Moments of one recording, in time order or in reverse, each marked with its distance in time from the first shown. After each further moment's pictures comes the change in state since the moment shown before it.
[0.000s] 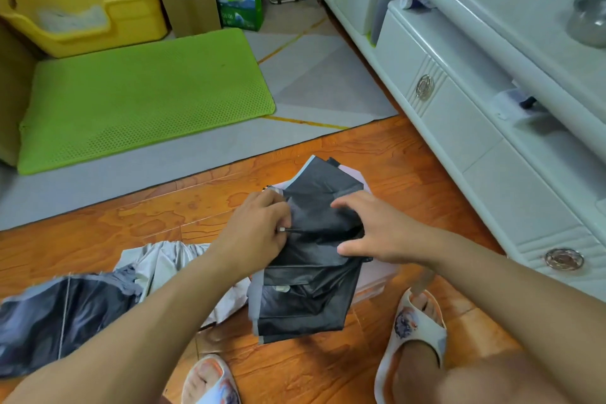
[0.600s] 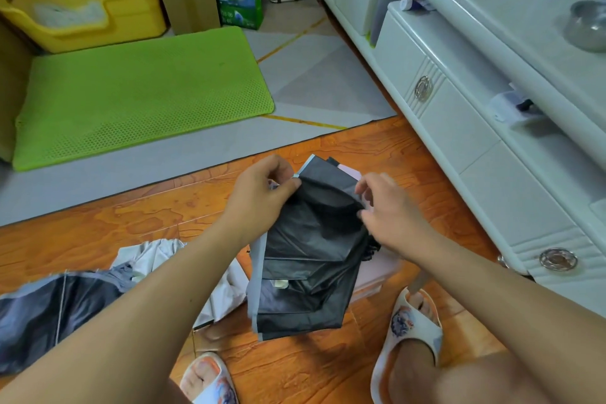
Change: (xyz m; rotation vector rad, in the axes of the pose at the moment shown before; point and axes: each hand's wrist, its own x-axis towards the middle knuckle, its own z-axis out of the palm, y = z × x) left_hand 0.035 0.011 -0.021 -0.576 0.218 -0.248; right_hand 0.006 0.007 0.005 -0.028 0.435 0.118
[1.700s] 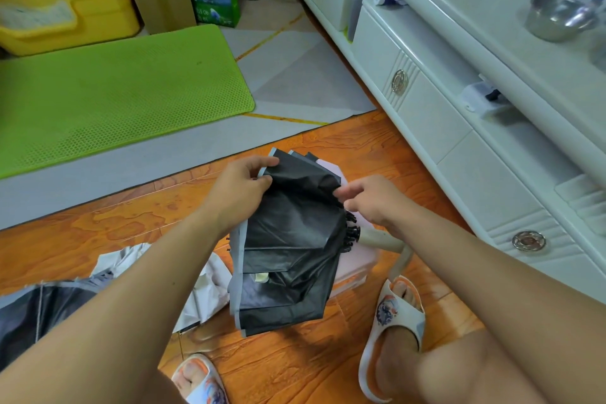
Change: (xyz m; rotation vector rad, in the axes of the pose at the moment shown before) left_hand 0.012 0.005 0.006 -0.186 -0.123 -0.283; right_hand 0.007 0.004 -0.020 0.450 -0.263 0.462
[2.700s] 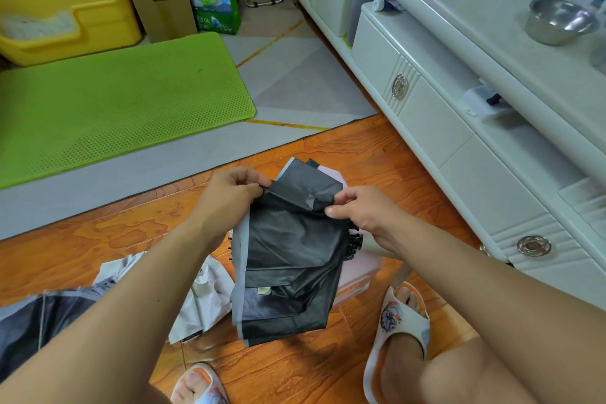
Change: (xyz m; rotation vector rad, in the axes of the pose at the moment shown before) left_hand -0.007 0.006 -0.009 -0.089 0.076 -0.098; right_hand 0.003 -0.001 0.018 0.263 -0.006 0.018
